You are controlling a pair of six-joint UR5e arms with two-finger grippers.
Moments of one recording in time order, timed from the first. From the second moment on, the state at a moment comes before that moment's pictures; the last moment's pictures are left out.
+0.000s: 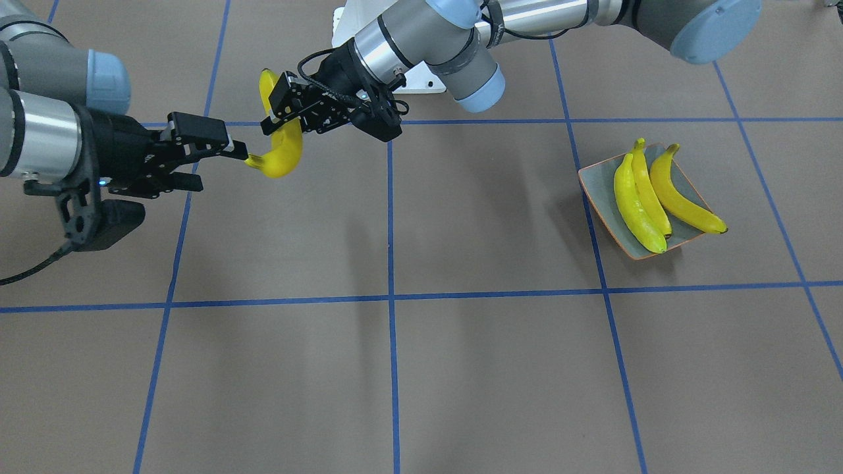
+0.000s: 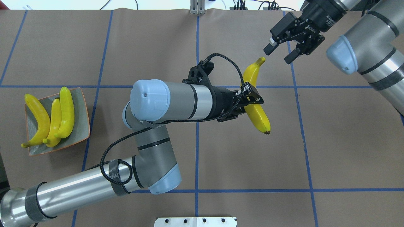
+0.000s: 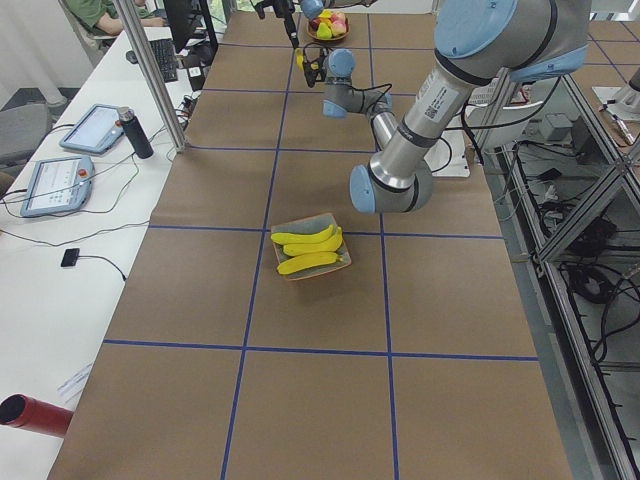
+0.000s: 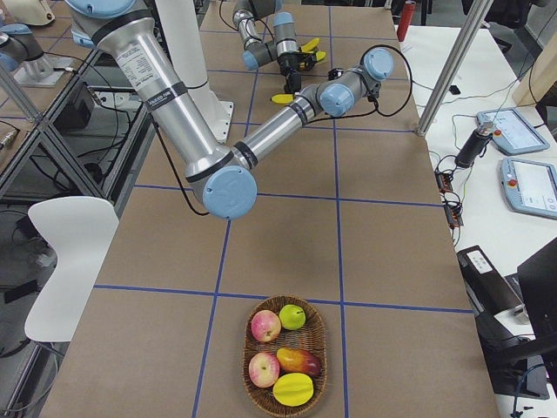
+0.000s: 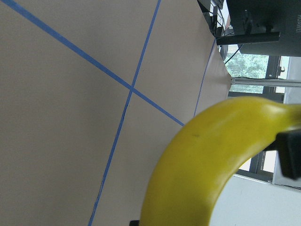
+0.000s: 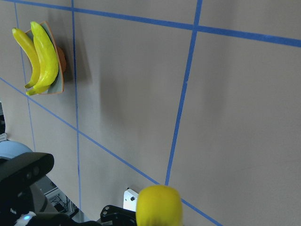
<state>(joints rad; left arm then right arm) -0.45 -2.41 -1.49 -2.57 -1.79 -1.92 1.12 -1.00 1.66 -1.53 2.87 0.66</state>
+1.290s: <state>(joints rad) -0.80 -2.00 -1.69 -2.47 -2.17 -1.41 1.19 -1.20 1.70 -1.76 2.21 0.42</state>
